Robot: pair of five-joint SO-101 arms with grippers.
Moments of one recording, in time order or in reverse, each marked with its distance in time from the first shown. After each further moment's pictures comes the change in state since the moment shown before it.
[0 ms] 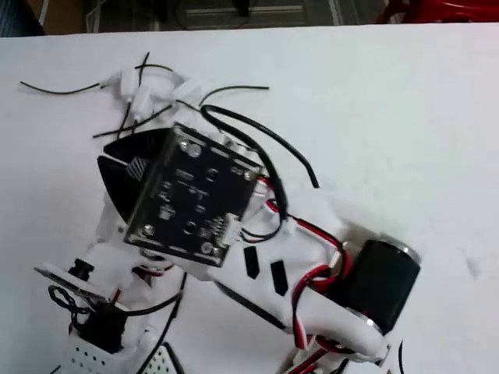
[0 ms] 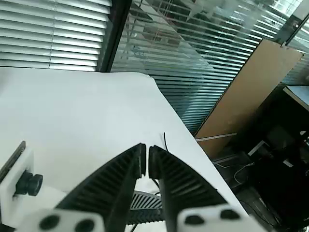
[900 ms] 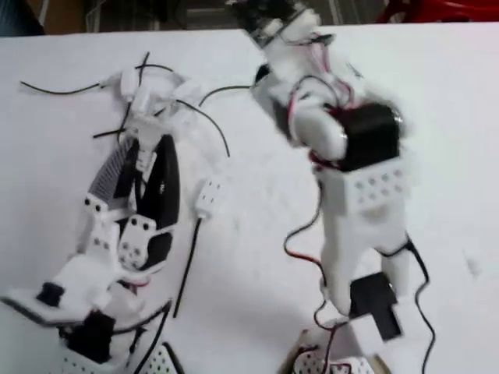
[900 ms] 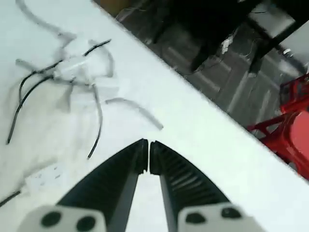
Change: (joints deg) left arm -1.0 -0.1 -7.1 -0.1 0.3; right arm 41.1 0.7 25.8 -8.5 5.2
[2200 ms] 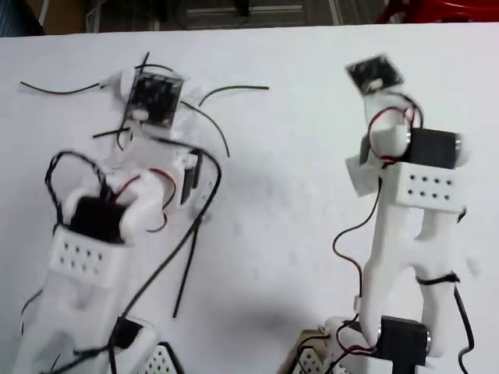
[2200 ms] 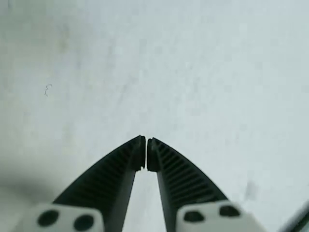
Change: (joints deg) left arm -6.1 64.3 -54.5 72.3 -5.6; right arm 25.8 -15.2 54.9 2.9 0.0
